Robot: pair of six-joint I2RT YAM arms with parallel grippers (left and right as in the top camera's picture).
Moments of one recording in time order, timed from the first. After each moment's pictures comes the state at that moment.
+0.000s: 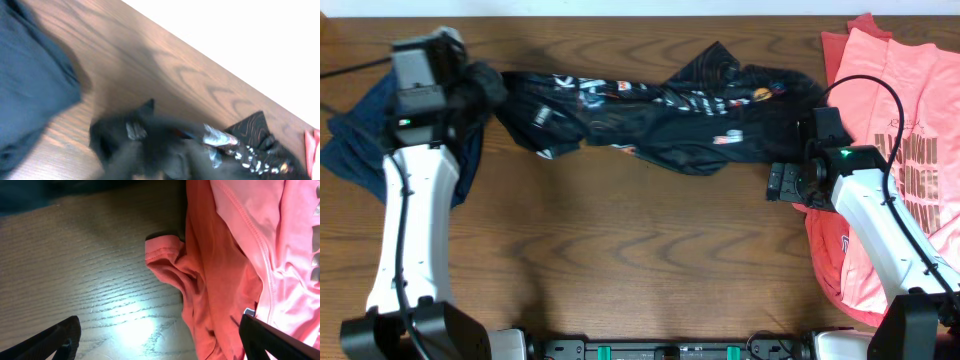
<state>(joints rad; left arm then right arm) 0.17 1.52 1.36 -0.56 0.23 -0.45 0.09 1.50 1.02 -0.90 0.17 0.33</state>
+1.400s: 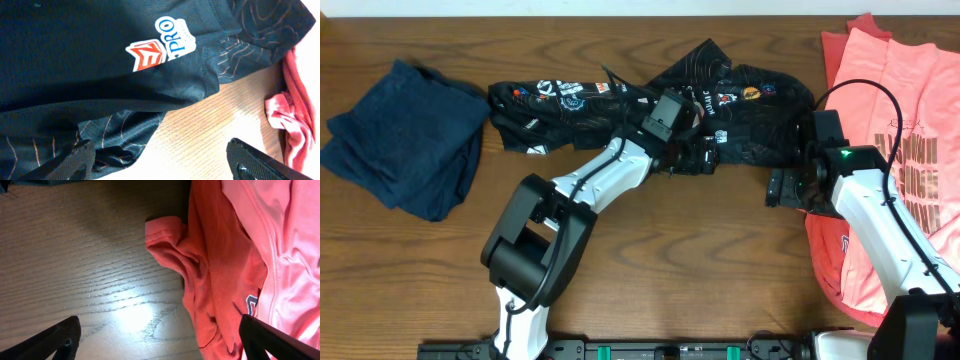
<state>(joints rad) -0.60 2.03 1.35 -0.30 0.35 -0.50 0.09 1.50 1.02 -0.95 0.15 0.33</state>
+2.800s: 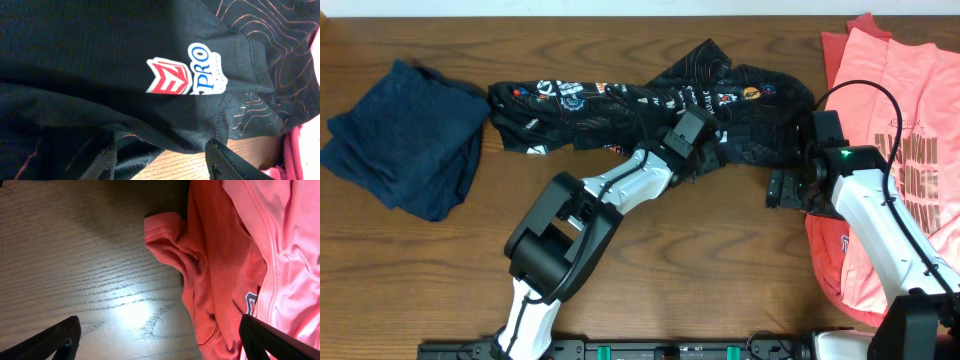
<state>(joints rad) -0.69 2.11 1.35 -0.16 0.13 -0.97 0.09 1.50 1.02 -0.96 0.15 0.32</state>
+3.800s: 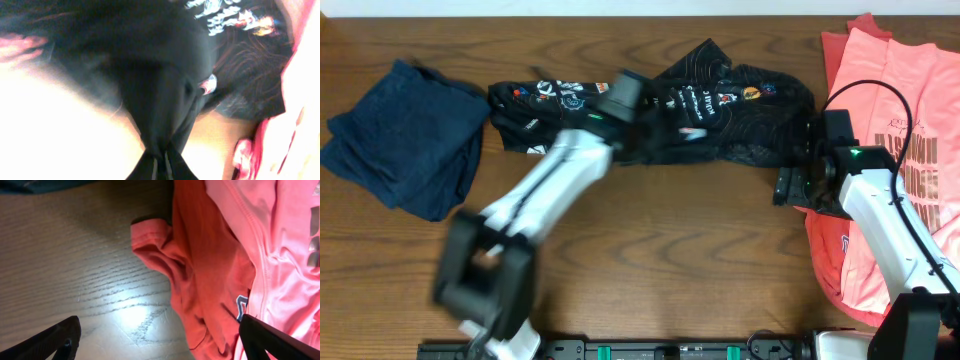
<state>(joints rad) -0.43 1.76 1.35 -0.67 0.27 -0.87 0.04 1.50 1.02 -0.95 0.15 0.30</state>
